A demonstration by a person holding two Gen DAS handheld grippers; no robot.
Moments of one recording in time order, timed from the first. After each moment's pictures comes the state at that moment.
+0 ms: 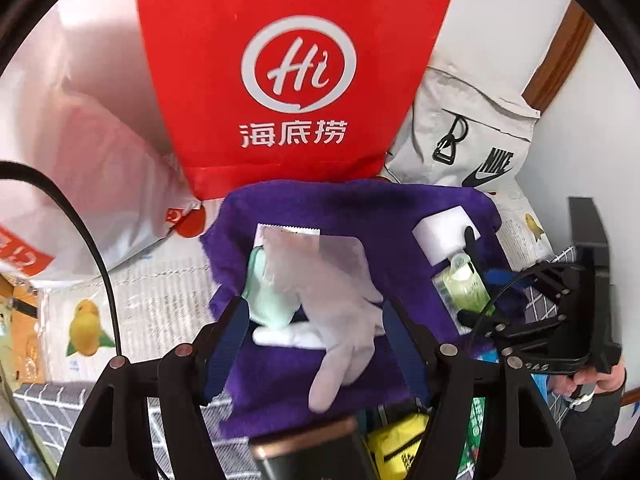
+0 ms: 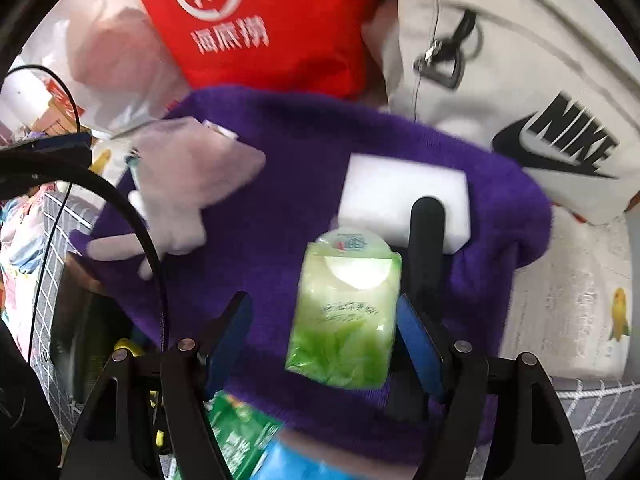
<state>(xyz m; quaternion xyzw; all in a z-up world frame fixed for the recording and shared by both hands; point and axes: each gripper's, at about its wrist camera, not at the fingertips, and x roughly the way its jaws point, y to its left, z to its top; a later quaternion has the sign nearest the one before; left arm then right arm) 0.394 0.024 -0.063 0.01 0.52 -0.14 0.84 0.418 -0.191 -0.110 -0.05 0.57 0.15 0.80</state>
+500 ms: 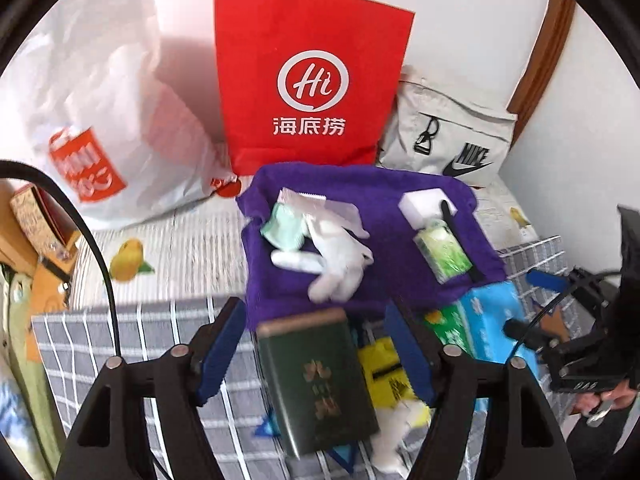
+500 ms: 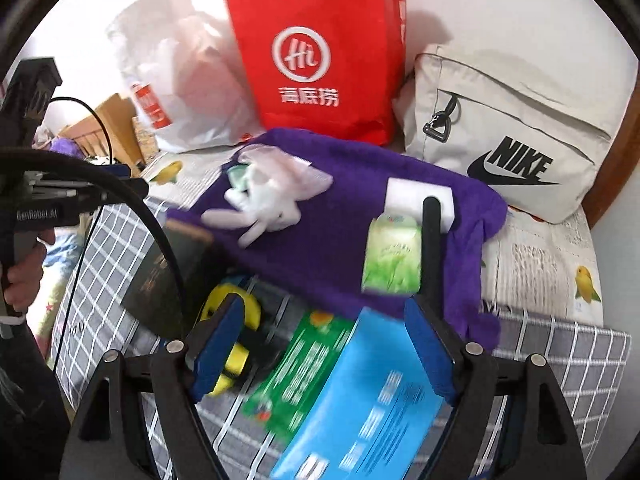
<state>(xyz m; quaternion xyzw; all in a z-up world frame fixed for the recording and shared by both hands) 0.280 0.048 -0.029 -0.01 0.48 -0.11 0.87 0.295 -0.189 -0.029 -0.05 0.49 0.18 0.85</state>
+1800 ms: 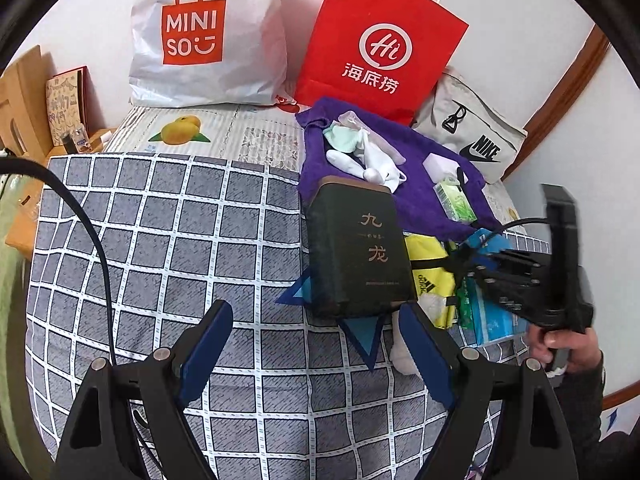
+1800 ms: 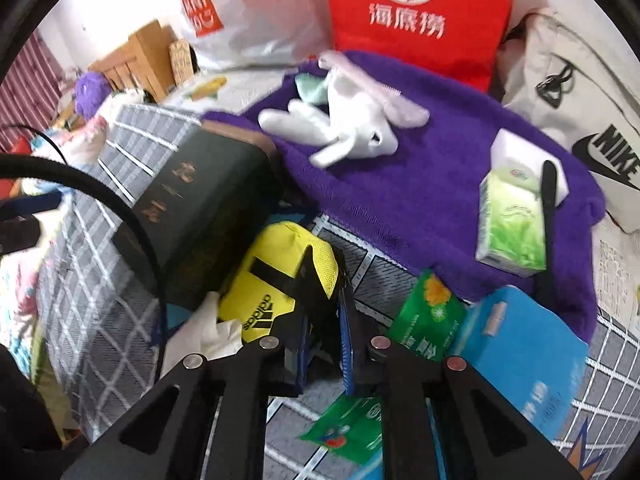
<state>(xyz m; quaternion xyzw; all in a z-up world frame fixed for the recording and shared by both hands) 0.176 0.122 -0.084 -0.12 0.49 -0.08 0.86 0.289 -0.121 -0.102 -0.10 0.53 0.25 0.80</state>
